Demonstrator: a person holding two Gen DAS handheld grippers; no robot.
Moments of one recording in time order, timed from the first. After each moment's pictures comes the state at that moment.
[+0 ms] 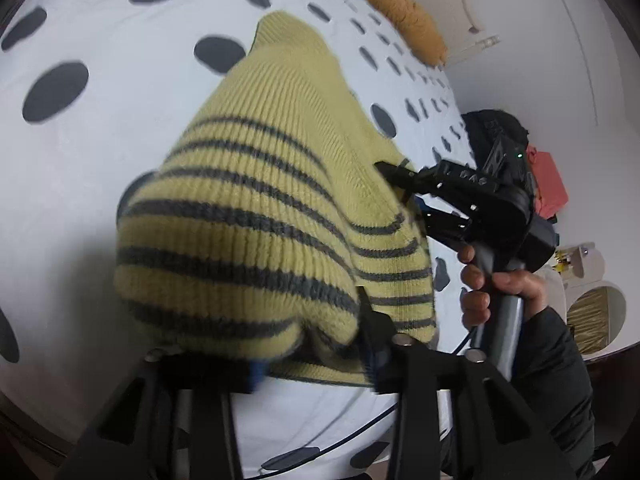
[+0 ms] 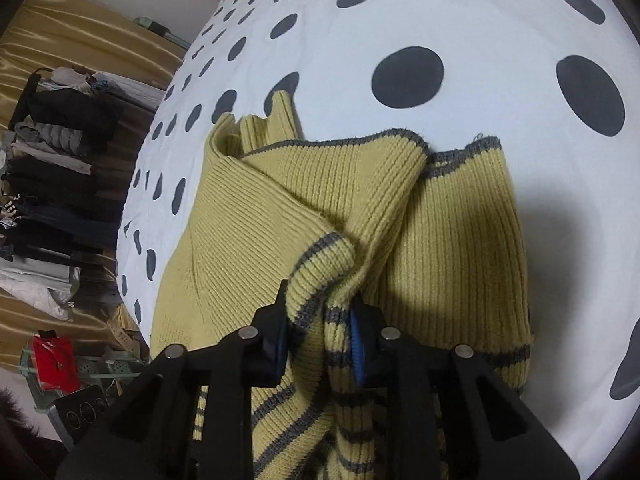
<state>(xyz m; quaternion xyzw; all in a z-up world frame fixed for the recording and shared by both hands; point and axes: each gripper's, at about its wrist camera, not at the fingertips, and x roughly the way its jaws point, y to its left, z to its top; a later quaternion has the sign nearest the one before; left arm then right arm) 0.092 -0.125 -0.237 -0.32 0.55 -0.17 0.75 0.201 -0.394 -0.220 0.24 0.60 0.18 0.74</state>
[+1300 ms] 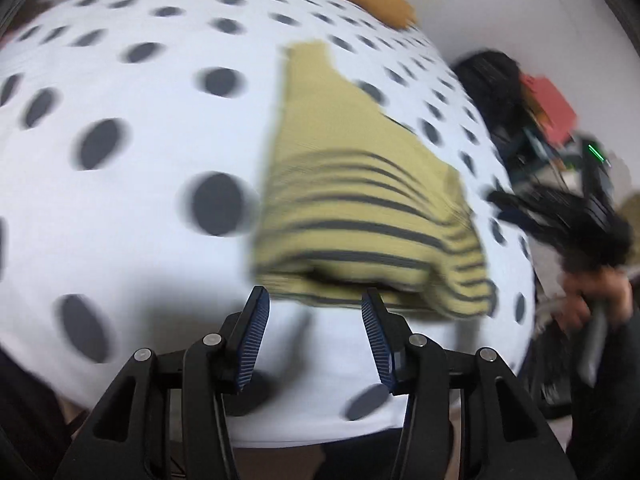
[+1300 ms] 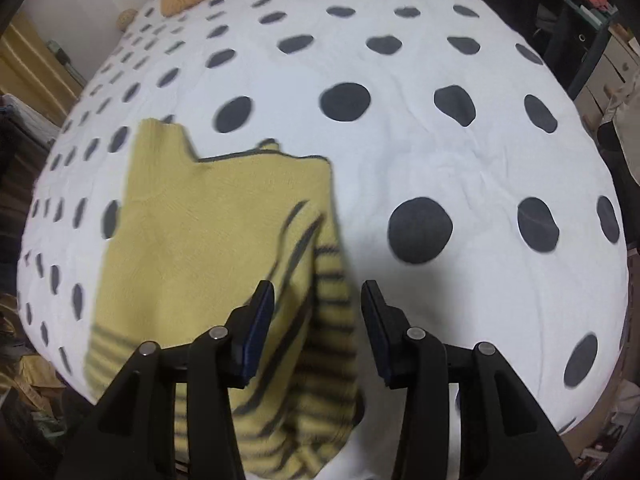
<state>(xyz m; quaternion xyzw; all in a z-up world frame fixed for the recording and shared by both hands) 0.046 -0.098 -0.194 -0.15 0.54 -0.18 0.81 0.087 -0.431 -0.134 0.14 0.56 -0.06 0.81</state>
